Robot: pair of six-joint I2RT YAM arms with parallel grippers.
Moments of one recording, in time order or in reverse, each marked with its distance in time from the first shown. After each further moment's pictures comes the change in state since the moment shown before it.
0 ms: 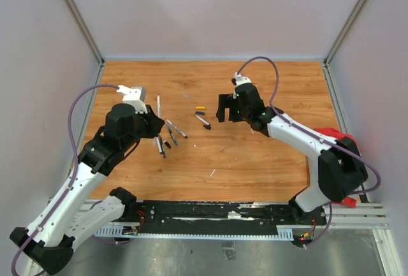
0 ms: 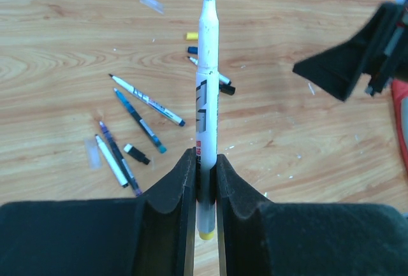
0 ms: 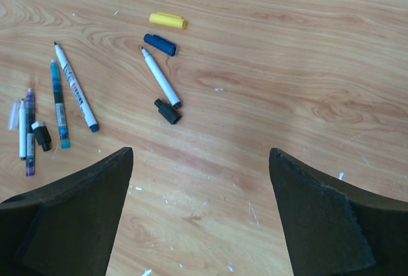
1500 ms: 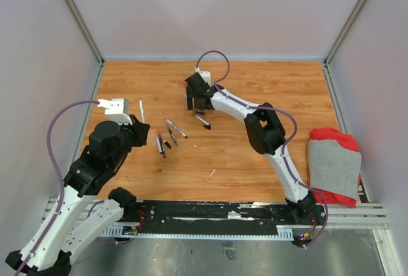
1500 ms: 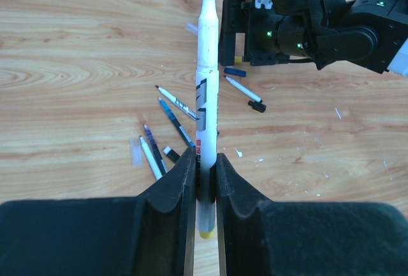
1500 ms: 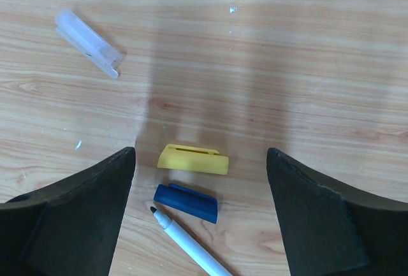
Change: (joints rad) left arm 0.001 -0.219 -0.066 -0.066 -0.159 0.055; right arm 0.104 0.947 1.001 -0.370 0.236 0.130
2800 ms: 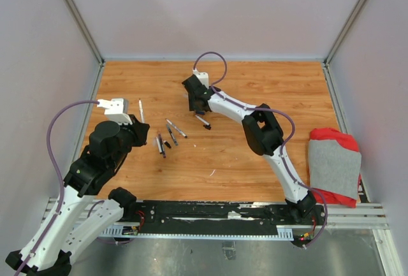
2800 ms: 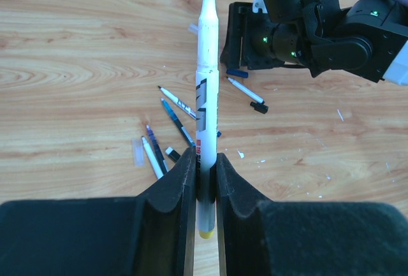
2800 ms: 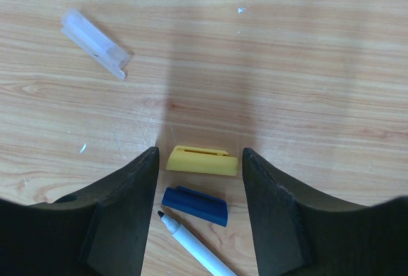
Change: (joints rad) left arm 0.000 0.000 -0.001 0.000 -0.010 0.000; right arm 0.021 0.019 0.009 0.013 0.052 0.002
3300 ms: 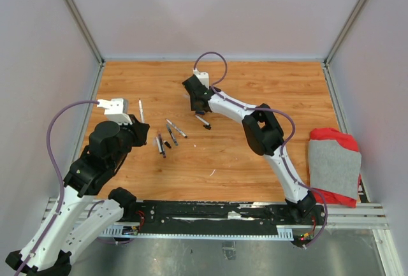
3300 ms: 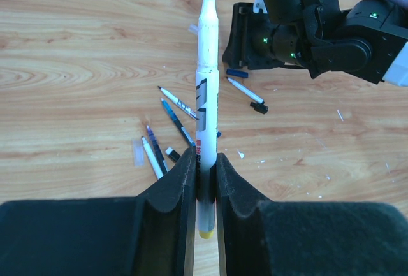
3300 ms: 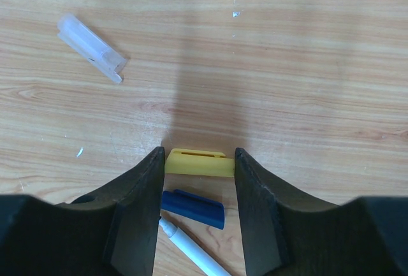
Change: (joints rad) left arm 0.000 -0.001 0.000 0.000 0.000 0.000; right arm 0.000 -0.002 -0.008 0.010 0.018 0.000
